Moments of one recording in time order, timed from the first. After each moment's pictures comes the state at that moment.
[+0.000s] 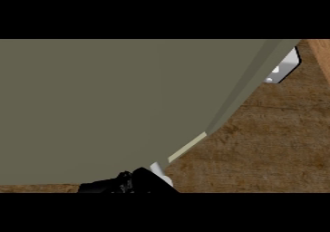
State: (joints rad) left arm 0.45 0.71 -0.11 -2.02 0.85 0.07 -0.54; right arm -0.66 -0.03 0.78 -2.05 -0.15 -0.37 0.69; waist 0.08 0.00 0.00
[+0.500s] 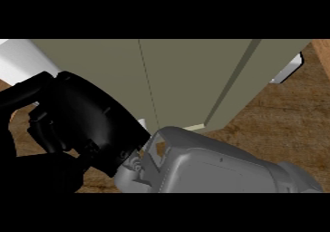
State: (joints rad) left arm 0.45 0.76 0.02 -1.98 0.95 -0.04 -0.50; right arm -1.13 0.00 0.63 -1.56 -0.41 -0.41 0.56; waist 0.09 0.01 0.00
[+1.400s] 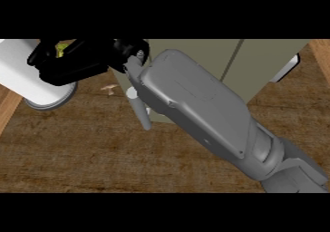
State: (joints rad) left arm 0.44 0.79 0.15 -1.93 1.02 -0.10 -0.44; right arm -1.36 0.00 0.47 -0.91 -0.78 0.02 0.34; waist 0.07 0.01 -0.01
